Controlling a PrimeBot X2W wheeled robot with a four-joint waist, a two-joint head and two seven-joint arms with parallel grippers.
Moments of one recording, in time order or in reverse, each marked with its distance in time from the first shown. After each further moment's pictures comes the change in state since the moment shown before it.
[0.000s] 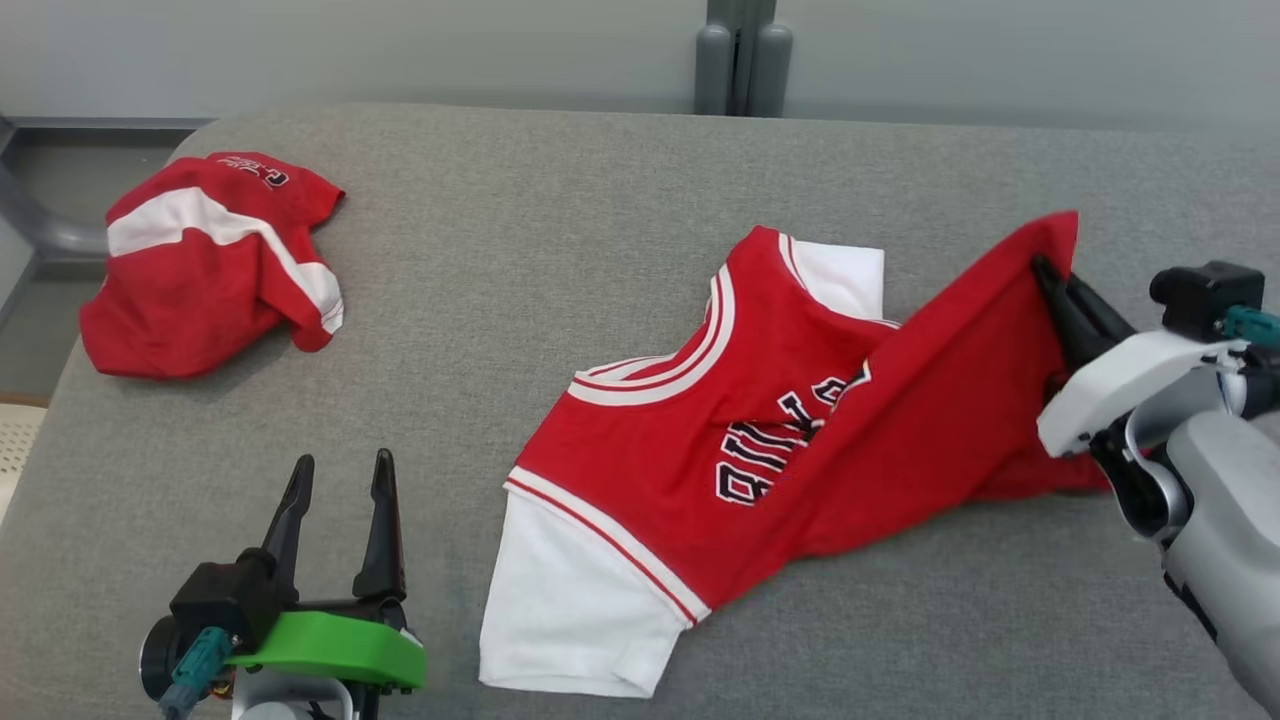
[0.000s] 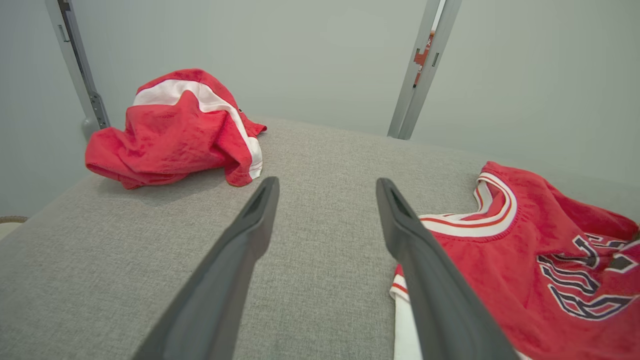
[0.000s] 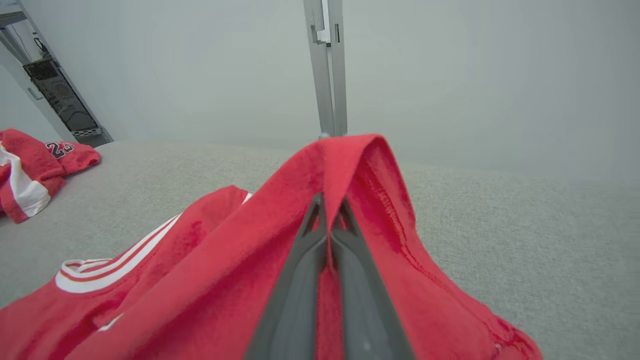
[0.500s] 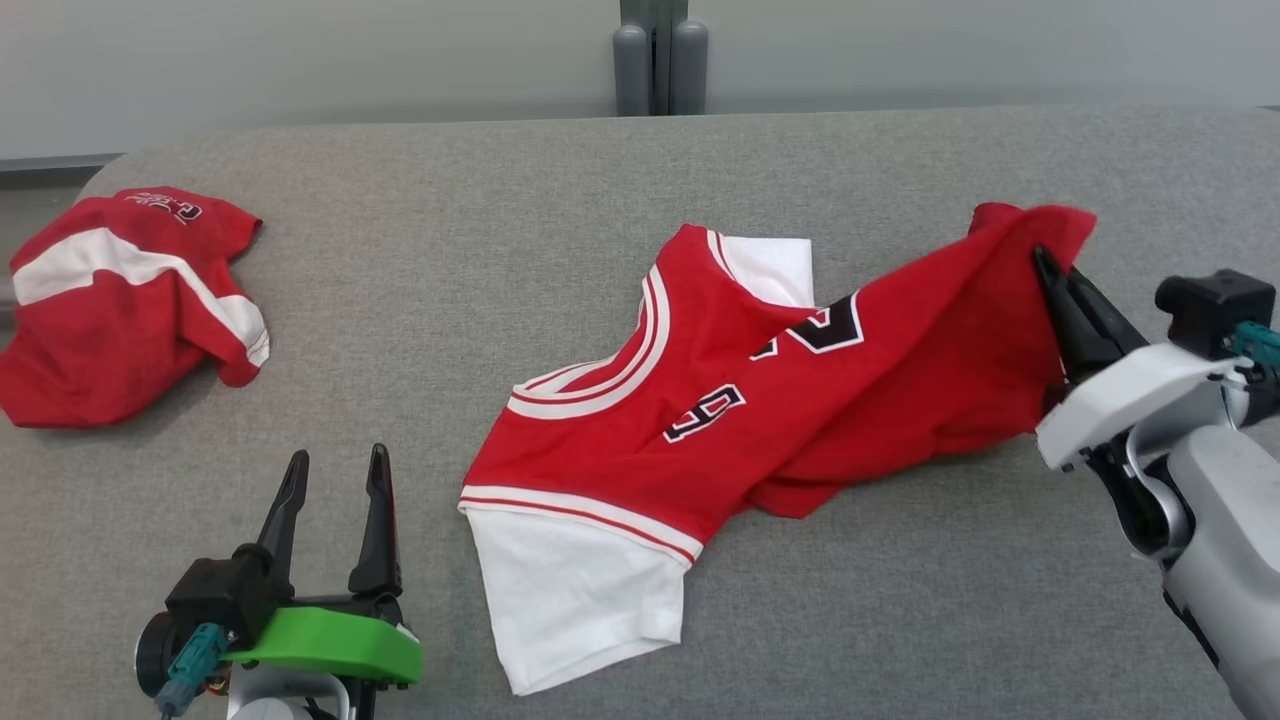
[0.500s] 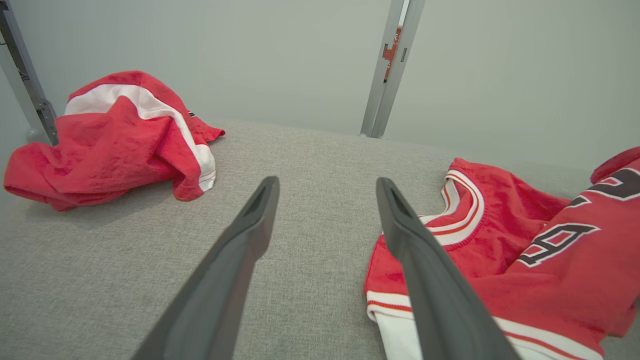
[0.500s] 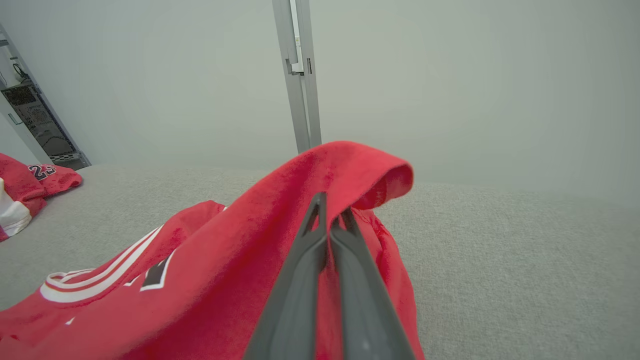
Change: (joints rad) left arm -0.008 0.000 0.010 0.002 0.006 0.000 0.000; right arm 0.043 0.010 -0.058 -0.099 -0.065 0.000 -0.034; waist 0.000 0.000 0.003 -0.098
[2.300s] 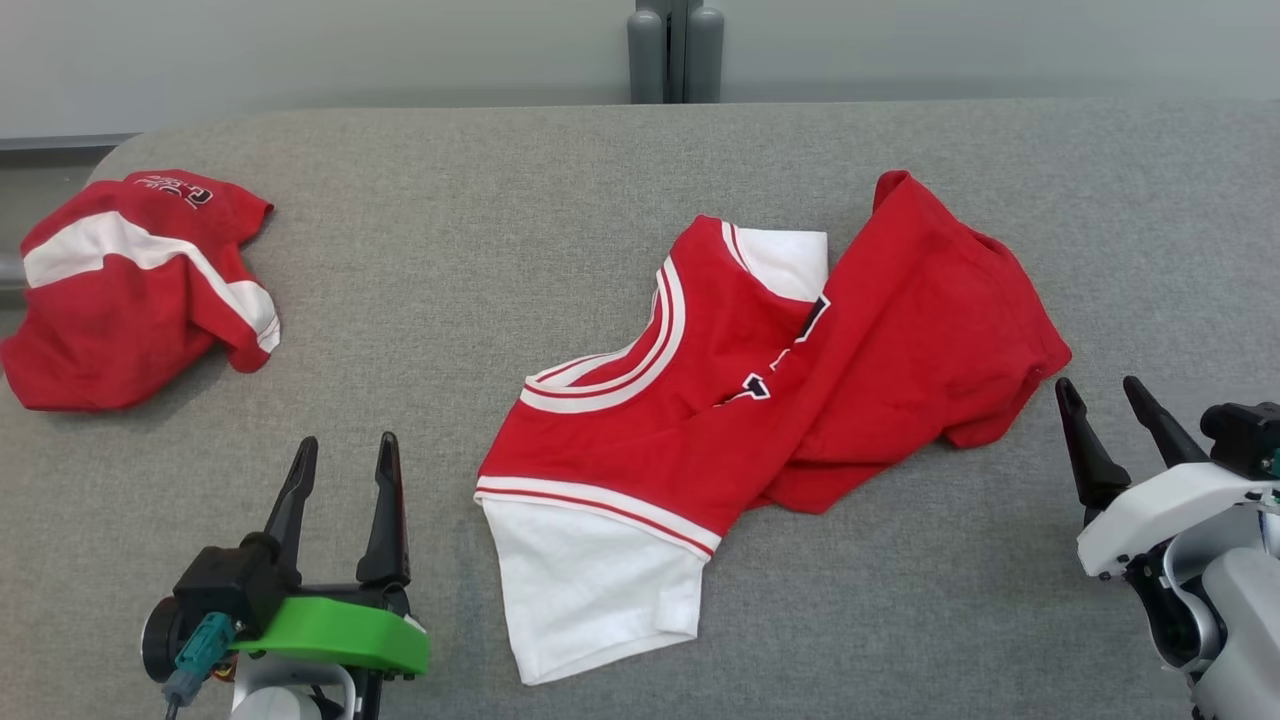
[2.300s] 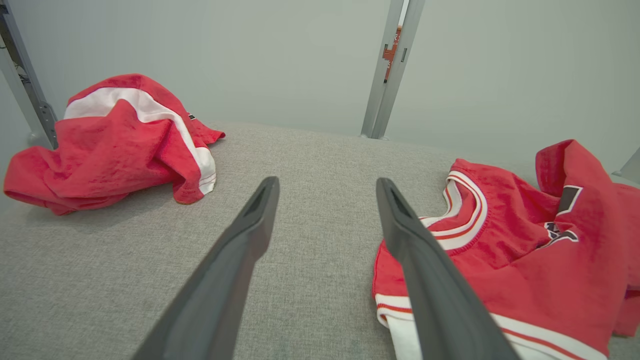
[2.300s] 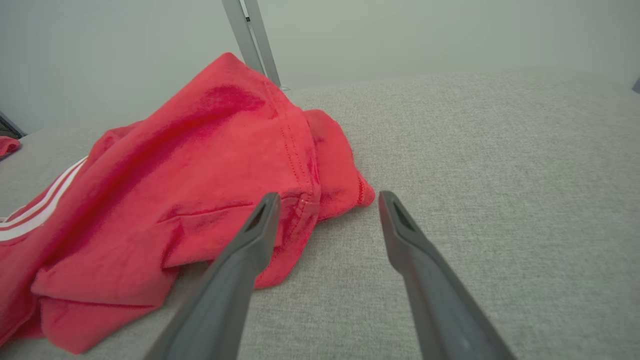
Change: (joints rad) left arm -0.015 0.000 -0.014 -0.006 0.006 -0.003 0.000; right arm 0.219 0.007 -0.116 0.032 0.037 0.000 -0.006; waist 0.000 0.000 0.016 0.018
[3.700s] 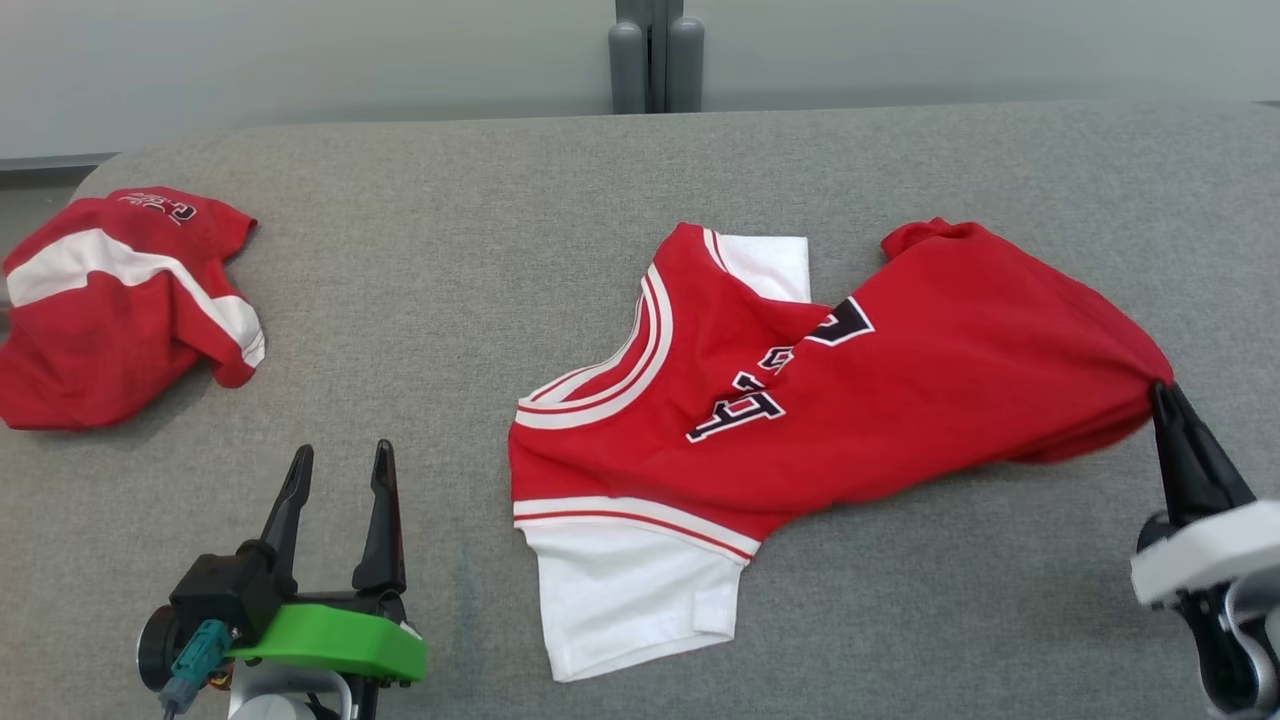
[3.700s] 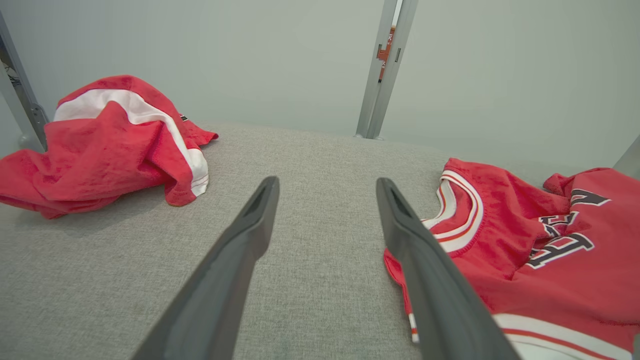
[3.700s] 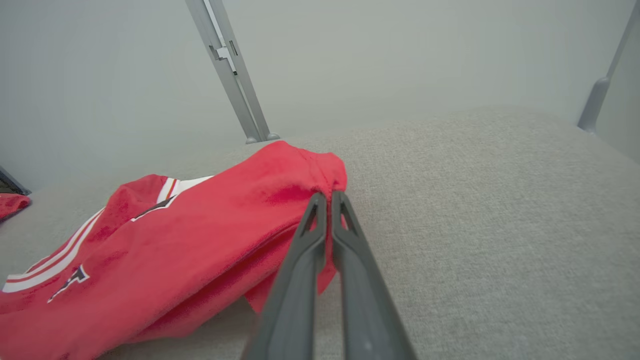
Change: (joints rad) left arm 0.011 0.000 0.011 0.001 0.004 -0.004 0.000; right arm 0.146 0.014 -0.189 -0.208 -0.032 0.000 0.000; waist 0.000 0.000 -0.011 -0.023
